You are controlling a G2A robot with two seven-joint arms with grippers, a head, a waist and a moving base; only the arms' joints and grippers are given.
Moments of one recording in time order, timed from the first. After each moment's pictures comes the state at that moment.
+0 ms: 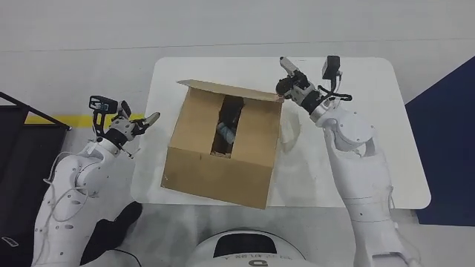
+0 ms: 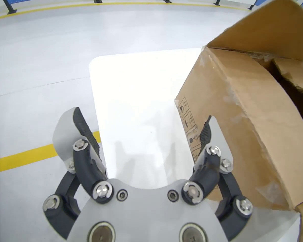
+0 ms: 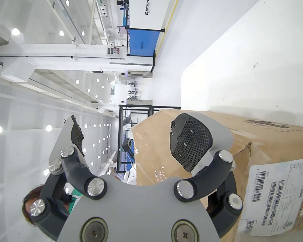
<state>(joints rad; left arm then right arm) 1.58 -1.10 -1.66 -1.56 0.97 -0.49 -0.19 -1.30 -1.39 1.46 -1.64 0.07 0.13 0.58</state>
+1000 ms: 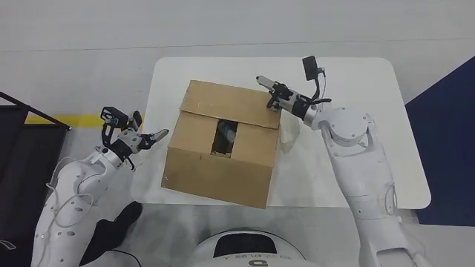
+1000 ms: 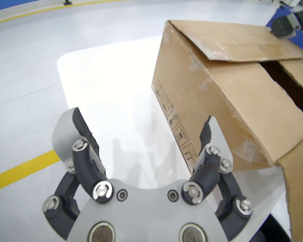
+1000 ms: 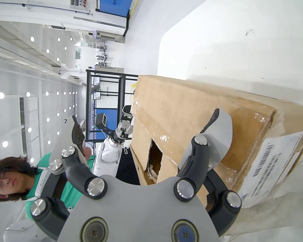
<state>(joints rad) 1.63 -1.08 -1.65 -1.54 1.08 -0.70 -0.09 -1.25 -1.34 1.38 -1.67 -0.14 0.23 0.78</state>
